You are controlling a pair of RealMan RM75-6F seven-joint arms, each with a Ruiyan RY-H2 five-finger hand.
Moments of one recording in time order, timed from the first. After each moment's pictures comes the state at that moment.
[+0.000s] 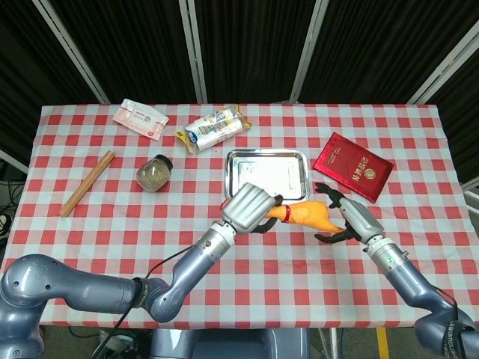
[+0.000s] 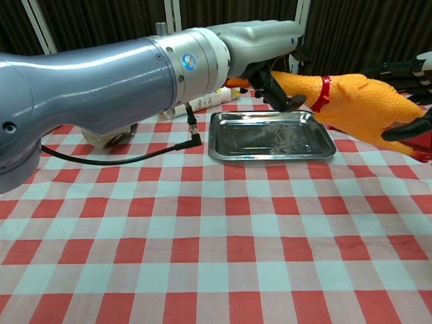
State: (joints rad) left arm -1.24 -1.70 -0.30 -1.64 0.81 1.06 0.67; right arm 0.56 -1.05 0.21 -1.78 -1.24 0.79 0.42
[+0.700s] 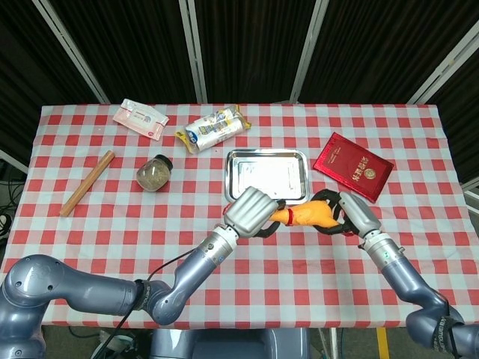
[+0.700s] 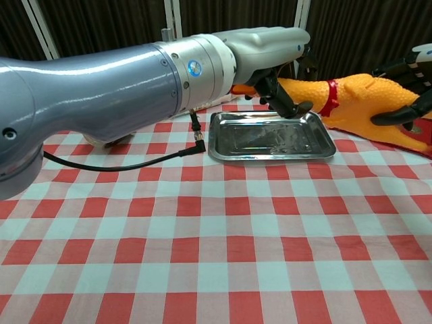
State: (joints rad) left arm -1.24 -1.71 -0.30 -1.65 0.80 1.05 0.68; right arm 0.57 -1.11 0.23 -1.75 -1.17 0.84 0.40
